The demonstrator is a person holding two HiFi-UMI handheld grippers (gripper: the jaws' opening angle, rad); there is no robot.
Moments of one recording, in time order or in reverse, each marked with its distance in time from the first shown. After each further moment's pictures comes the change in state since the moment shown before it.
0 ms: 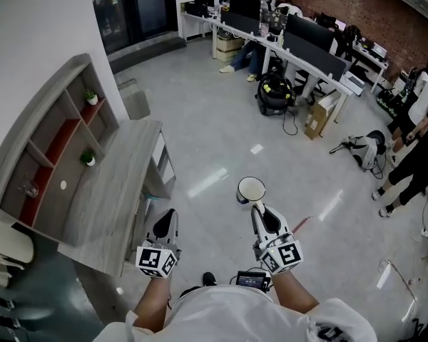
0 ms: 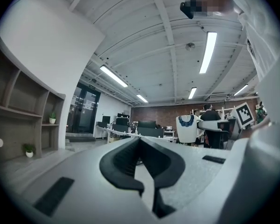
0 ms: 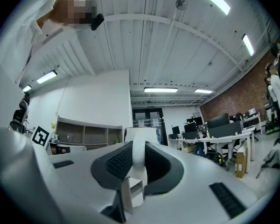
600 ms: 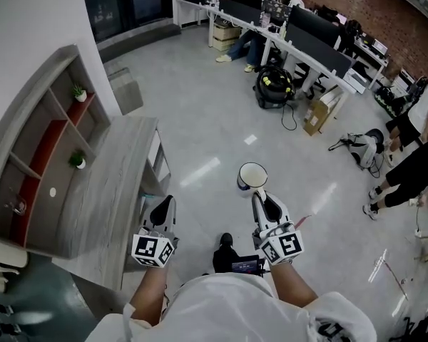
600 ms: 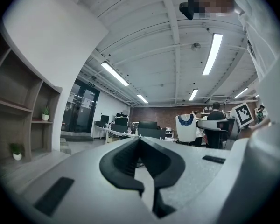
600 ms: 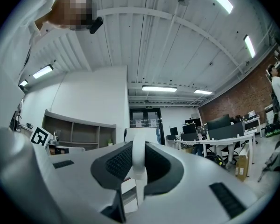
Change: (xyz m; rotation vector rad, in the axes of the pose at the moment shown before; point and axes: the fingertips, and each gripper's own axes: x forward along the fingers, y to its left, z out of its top) left arm 0.094 0.084 -0.011 -0.025 -0.014 -0.029; right arm 0.115 -0.032 -0.018 -0.022 -0.007 -0.034
